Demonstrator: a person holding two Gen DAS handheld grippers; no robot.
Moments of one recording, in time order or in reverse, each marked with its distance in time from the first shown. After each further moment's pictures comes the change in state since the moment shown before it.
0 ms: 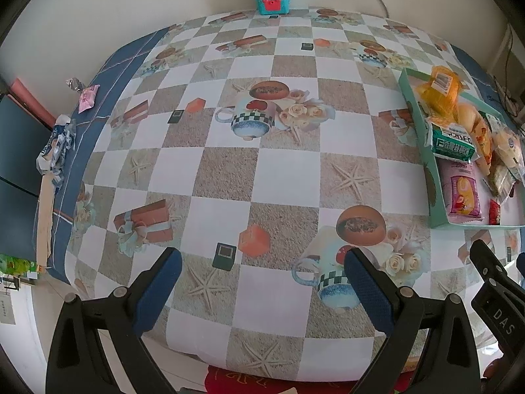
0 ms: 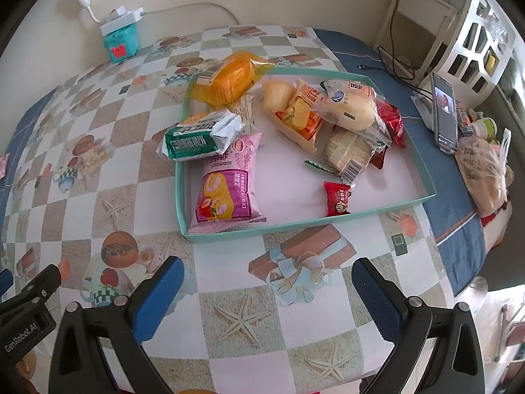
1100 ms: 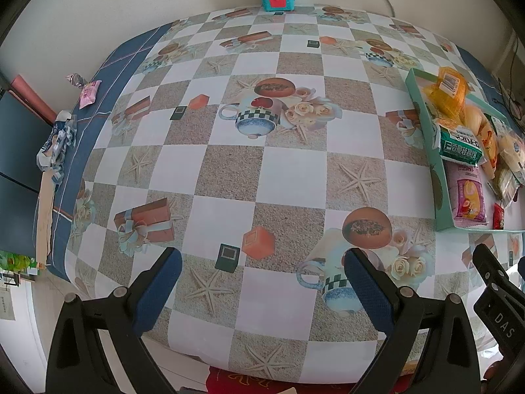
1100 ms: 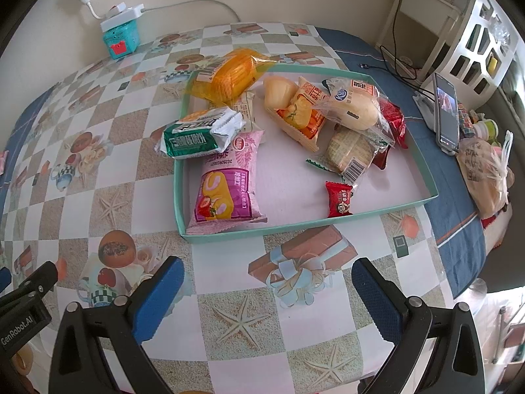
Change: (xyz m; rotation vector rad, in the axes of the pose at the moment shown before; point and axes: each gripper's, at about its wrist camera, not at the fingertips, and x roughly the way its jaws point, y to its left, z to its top) left arm 0.005 0.006 0.002 -0.005 0.008 0.000; right arm 0.005 0.002 0.001 -0.007 0.004 -0.004
